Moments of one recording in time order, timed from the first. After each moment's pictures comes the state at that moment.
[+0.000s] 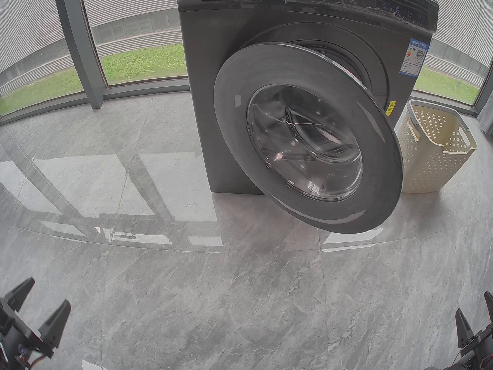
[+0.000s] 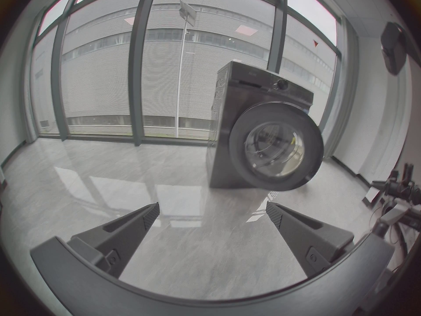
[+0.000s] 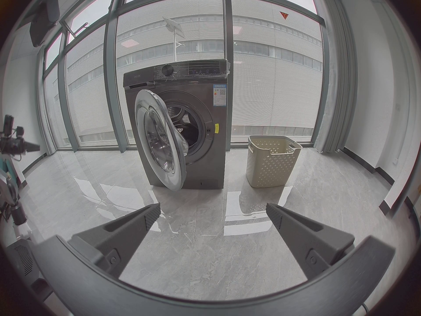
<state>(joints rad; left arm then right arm) -0.23 0.41 -0.11 -0.21 0.05 -0.08 0.00 0.02 -0.02 0.02 -0.03 0.00</state>
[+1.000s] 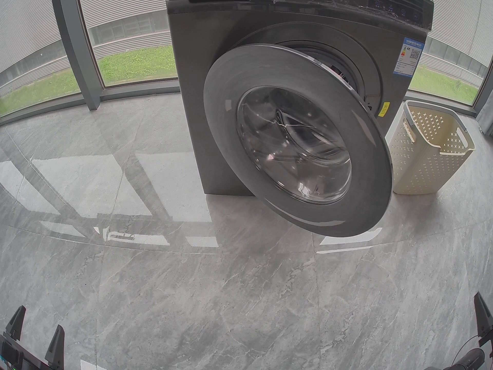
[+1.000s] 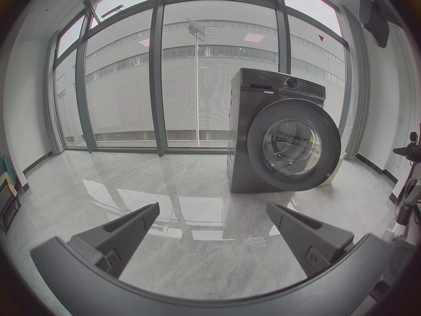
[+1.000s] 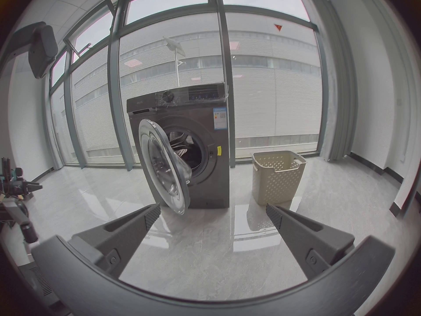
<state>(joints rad) 0.00 0.01 -0.02 0.00 0.01 -0.02 0.04 0.07 -0.16 0.01 0.00 0.05</state>
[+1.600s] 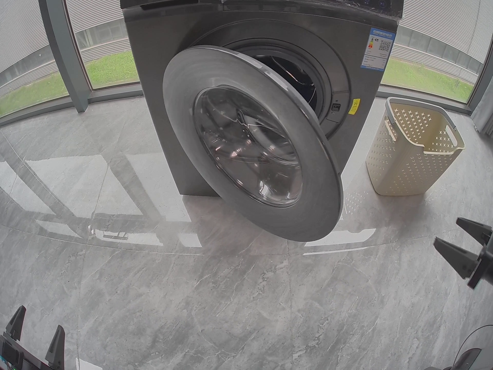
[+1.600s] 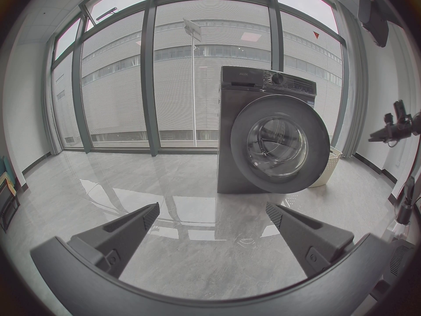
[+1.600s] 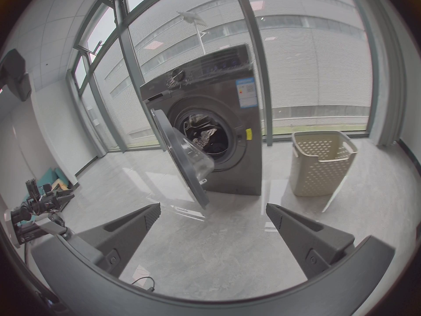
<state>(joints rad) 0.00 0.01 -0.02 0.00 0.01 -0.01 0.35 0.81 -0.35 -0.37 0.06 0.09</state>
